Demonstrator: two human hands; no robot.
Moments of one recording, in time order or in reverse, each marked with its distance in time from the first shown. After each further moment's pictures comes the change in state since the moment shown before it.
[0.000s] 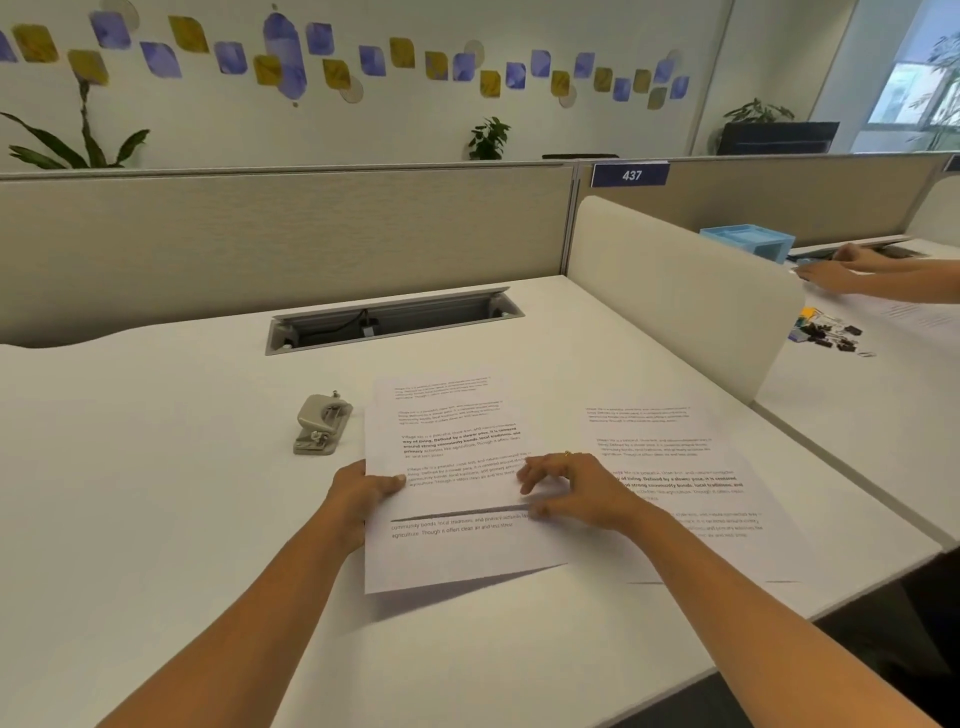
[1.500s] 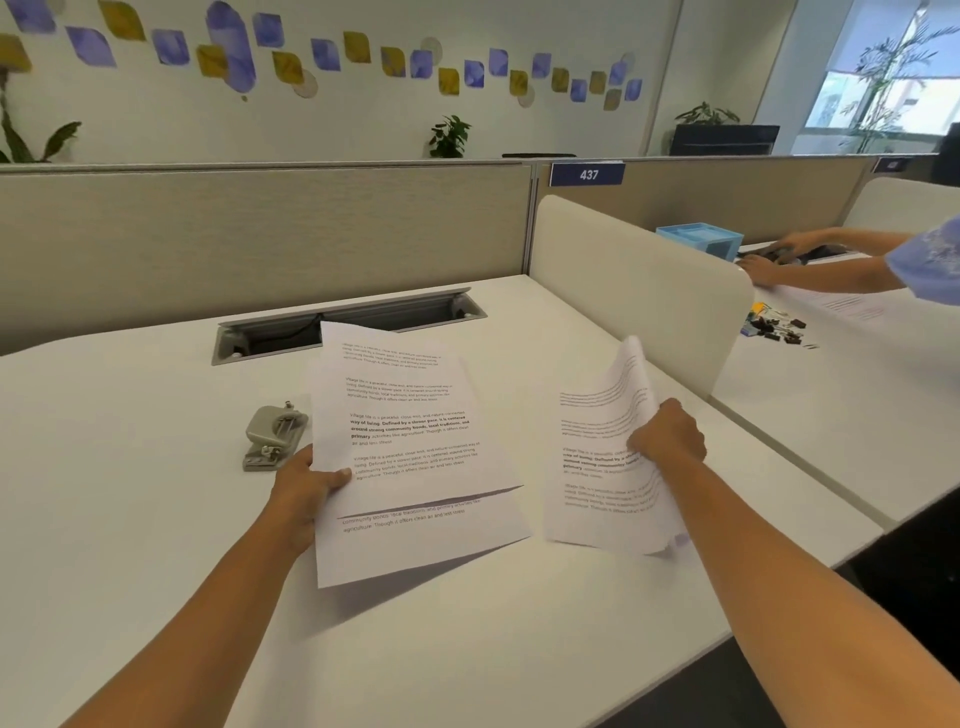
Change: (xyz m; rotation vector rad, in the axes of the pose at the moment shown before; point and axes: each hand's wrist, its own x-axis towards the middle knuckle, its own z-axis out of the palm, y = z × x) left_hand 0.024 0.009 -0.002 -0.052 0.037 0.137; right_hand -0.006 0.019 -0.101 -0.276 0.725 0.841
